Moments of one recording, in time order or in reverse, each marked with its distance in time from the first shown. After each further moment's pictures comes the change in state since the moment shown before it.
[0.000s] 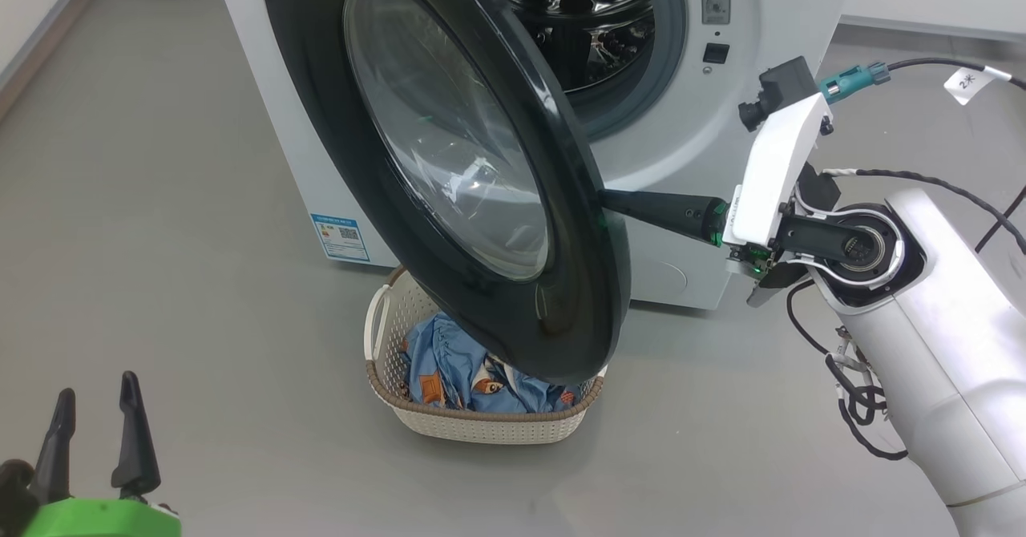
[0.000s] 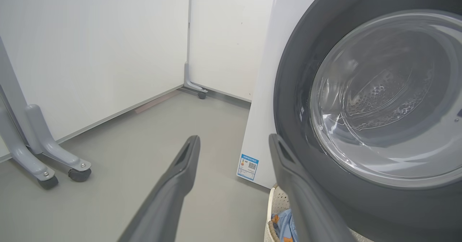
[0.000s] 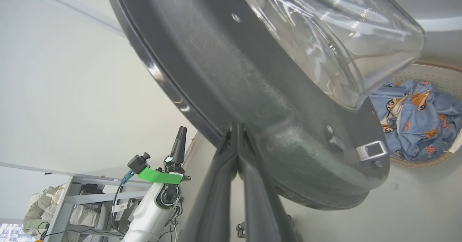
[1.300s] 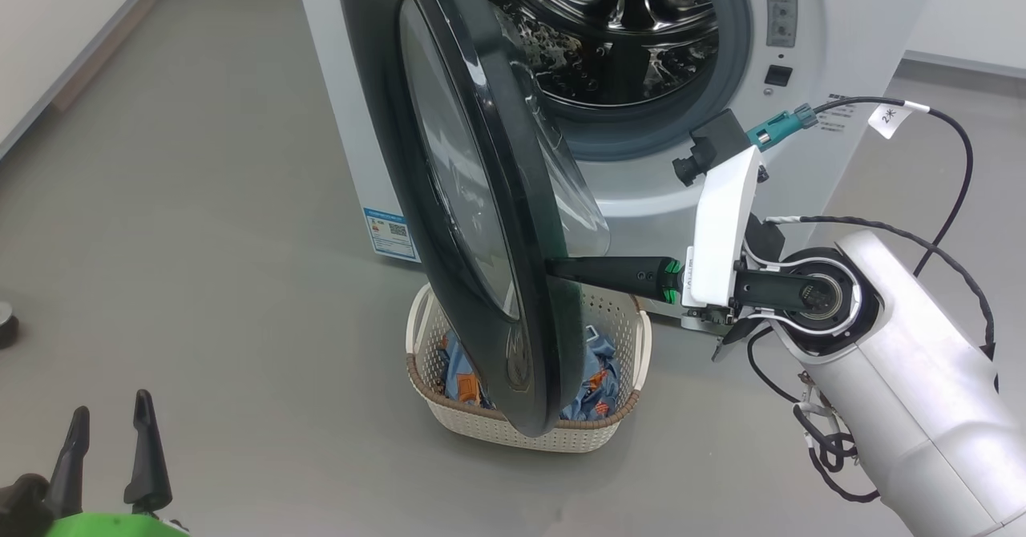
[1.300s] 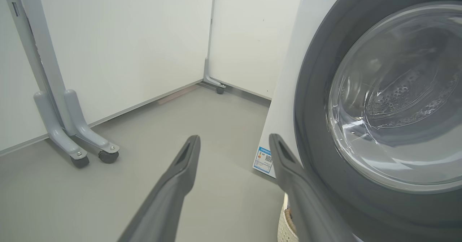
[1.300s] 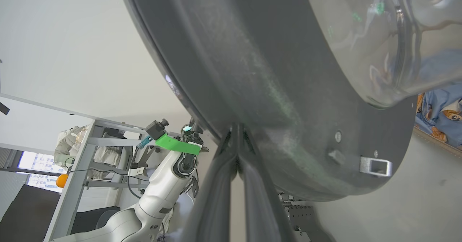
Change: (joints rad) left arm 0.029 -0.009 -0.013 0.009 0.006 0.000 0.000; right arm 0.077 0.028 0.063 -0.118 0.034 0.000 0.061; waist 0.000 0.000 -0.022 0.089
